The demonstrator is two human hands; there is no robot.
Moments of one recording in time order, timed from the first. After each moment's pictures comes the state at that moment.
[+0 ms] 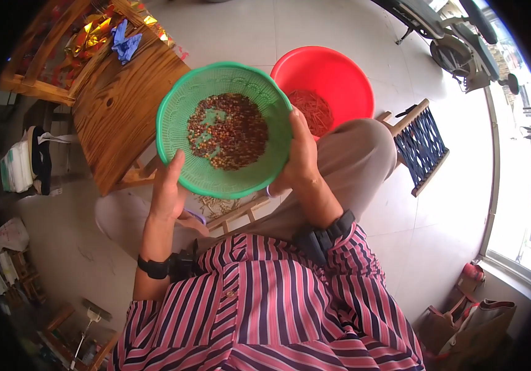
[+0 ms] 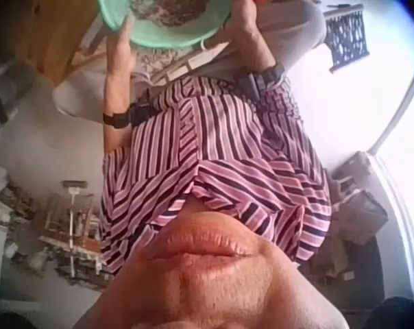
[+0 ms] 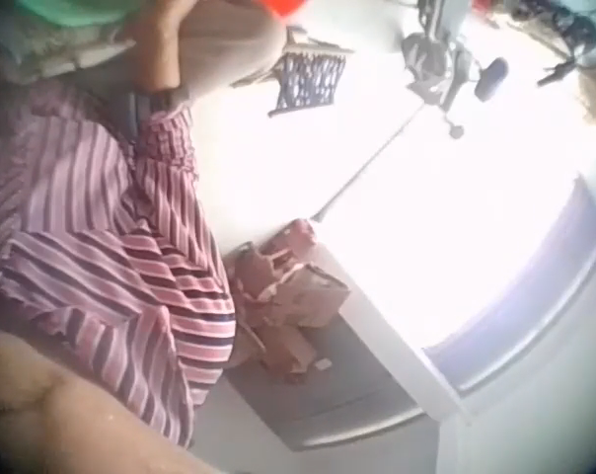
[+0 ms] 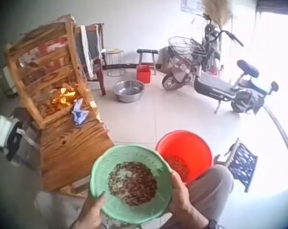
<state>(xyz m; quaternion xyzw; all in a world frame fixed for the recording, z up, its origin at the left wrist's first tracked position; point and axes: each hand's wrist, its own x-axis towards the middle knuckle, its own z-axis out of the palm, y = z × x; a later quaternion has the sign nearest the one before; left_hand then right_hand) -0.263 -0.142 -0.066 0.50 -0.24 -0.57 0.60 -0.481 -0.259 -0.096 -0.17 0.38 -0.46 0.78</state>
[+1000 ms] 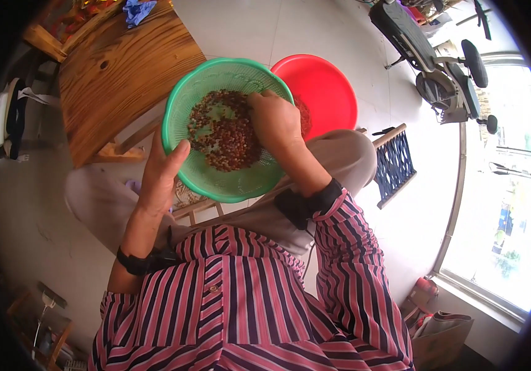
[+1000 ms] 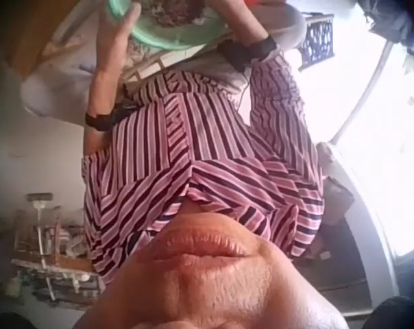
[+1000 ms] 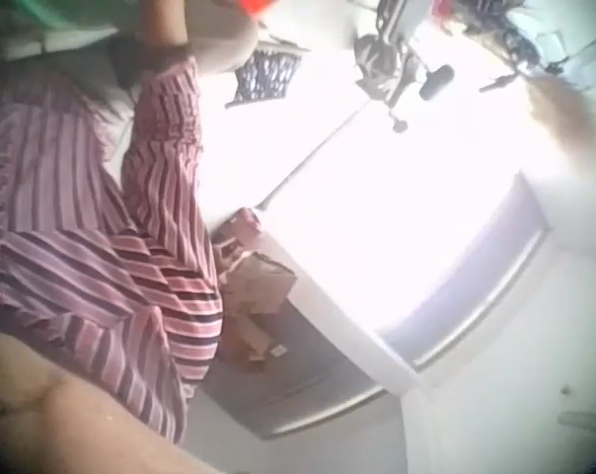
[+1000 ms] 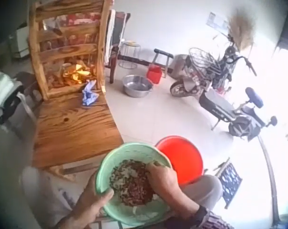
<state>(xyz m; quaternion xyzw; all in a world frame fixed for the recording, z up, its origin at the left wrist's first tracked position) -0.275 -0.135 -0.034 0.49 -0.28 -0.52 0.64 -0.437 -0.296 -0.053 -0.88 0.46 -0.04 0.12</state>
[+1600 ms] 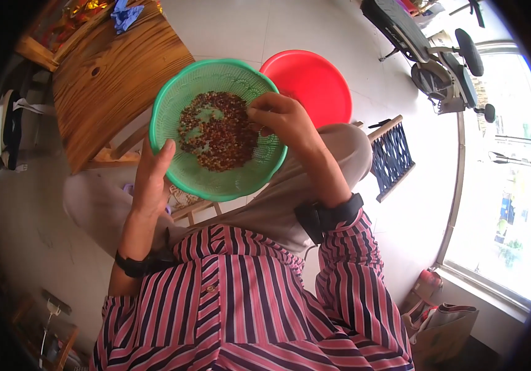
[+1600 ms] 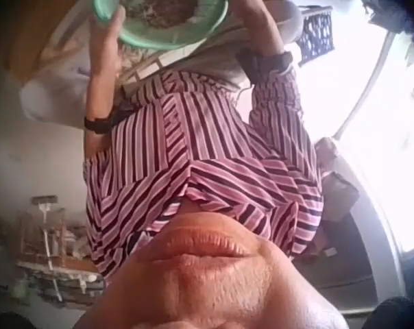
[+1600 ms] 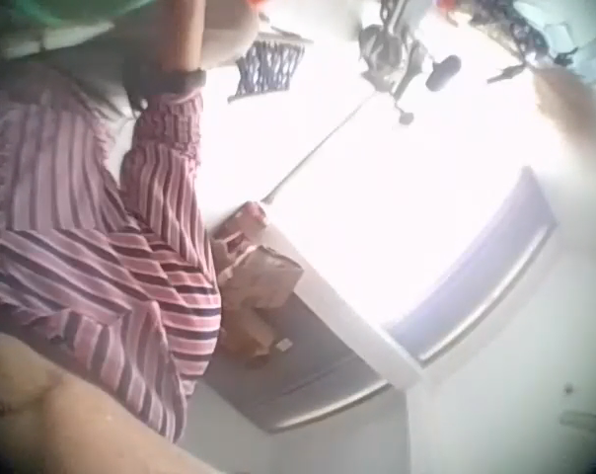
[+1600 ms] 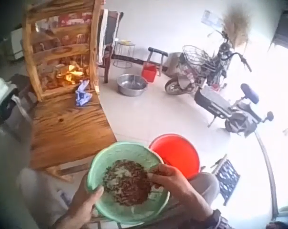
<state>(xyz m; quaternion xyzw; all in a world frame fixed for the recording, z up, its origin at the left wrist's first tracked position) -0.274 -0.135 -0.040 0.52 -0.26 -0.53 0.62 -0.478 -0.300 -0.016 -0.65 0.46 -0.13 0.59</state>
